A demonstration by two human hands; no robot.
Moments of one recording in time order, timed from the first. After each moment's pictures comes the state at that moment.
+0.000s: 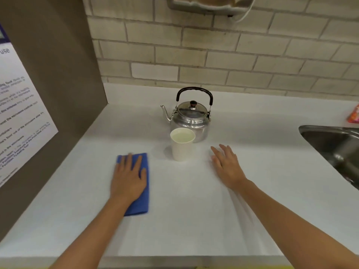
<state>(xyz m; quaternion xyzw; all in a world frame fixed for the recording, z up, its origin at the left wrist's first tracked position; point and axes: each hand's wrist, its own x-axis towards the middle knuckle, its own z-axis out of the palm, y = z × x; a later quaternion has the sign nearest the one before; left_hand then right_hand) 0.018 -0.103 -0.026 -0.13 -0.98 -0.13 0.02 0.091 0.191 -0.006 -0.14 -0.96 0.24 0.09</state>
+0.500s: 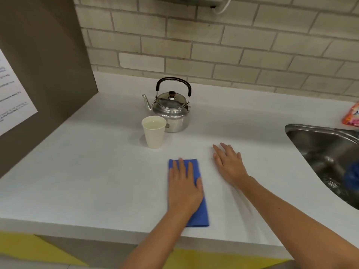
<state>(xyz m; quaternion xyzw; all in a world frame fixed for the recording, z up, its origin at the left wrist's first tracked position) 0.163 0.106 -0.020 -0.16 -0.97 -0.16 -0.01 0.140 0.286 -0.007 -0.13 -0.98 0.18 0.03</state>
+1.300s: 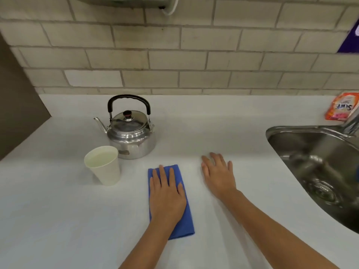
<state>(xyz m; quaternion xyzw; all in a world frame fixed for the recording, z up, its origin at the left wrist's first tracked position) 0.090 0.187 -0.035 -0.17 -0.97 -0.15 0.03 0.101 0.354 -0.013 -0.18 -0.97 0.13 0.08</state>
